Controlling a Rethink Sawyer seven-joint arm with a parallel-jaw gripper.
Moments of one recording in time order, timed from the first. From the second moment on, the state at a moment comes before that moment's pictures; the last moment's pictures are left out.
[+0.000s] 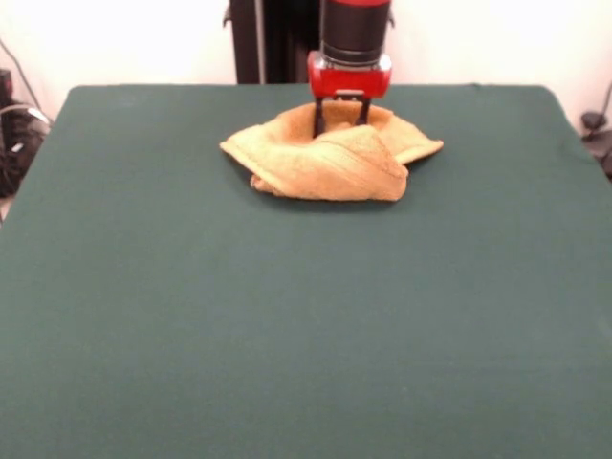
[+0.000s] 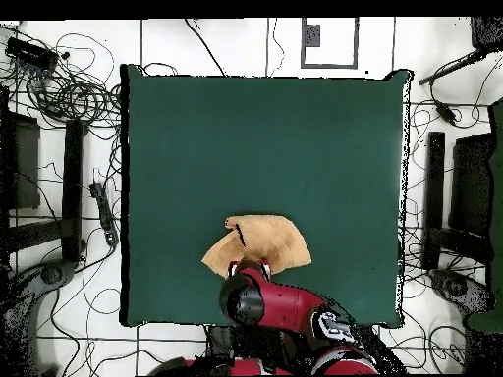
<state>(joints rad) -0.20 -0.50 -0.06 2.11 -0.11 -0.11 1.57</state>
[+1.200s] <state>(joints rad) -0.19 -0.50 -0.06 2.18 -0.11 -0.11 1.57</state>
